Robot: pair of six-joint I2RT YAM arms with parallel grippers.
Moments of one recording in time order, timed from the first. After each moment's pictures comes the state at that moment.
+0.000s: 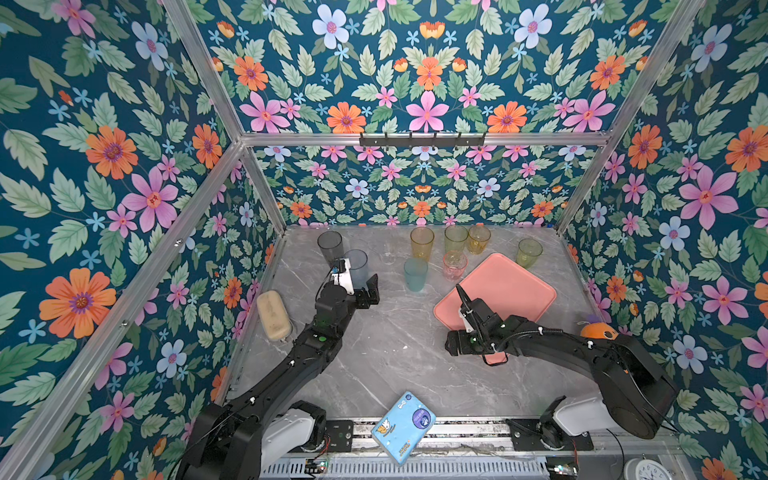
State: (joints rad) left arm -0.43 1.07 0.53 0.32 -0.15 -0.32; right arm 0.71 1.44 0.71 -0.40 -0.11 0.61
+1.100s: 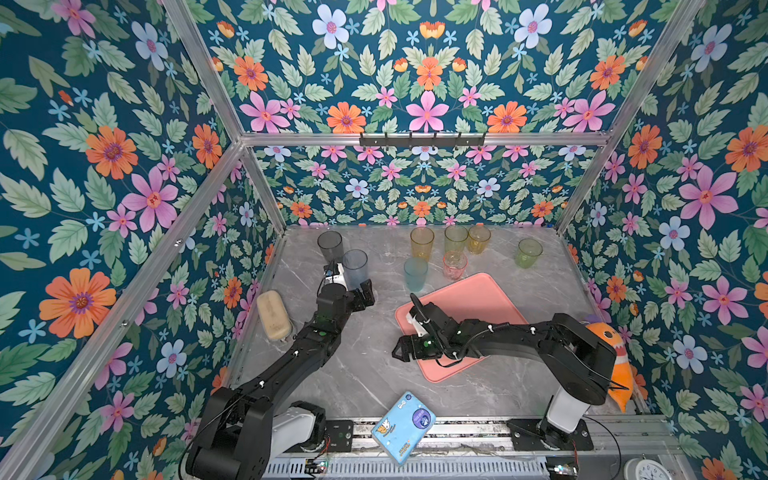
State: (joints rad) left arm -0.36 1.16 0.52 0.25 -0.11 -0.46; right arm 0.95 1.76 0.95 -0.09 -0.33 0.79
